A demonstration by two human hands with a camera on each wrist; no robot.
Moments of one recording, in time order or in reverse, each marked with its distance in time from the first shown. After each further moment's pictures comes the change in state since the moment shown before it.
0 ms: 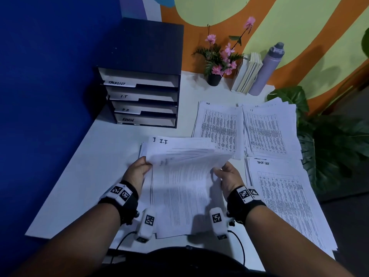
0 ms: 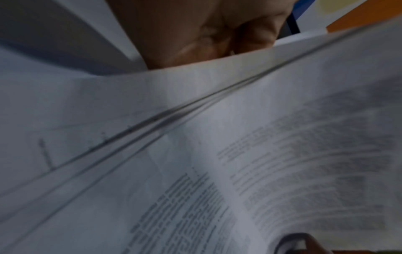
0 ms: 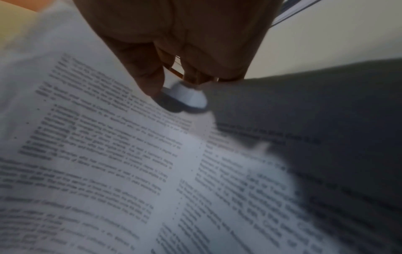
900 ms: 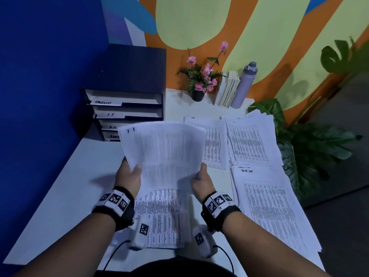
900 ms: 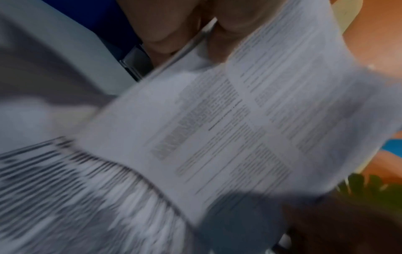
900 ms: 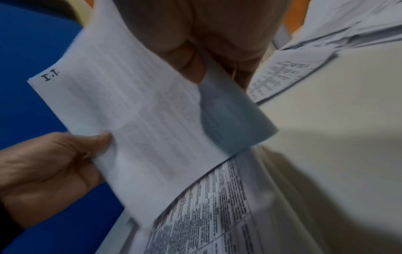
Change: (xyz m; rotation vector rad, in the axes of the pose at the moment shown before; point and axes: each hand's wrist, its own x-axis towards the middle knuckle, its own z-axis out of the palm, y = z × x) left_hand -0.011 0.031 0.033 0.316 0.237 0.319; right_hand -0.024 -0.026 0.038 -0.665 -0.013 -0.243
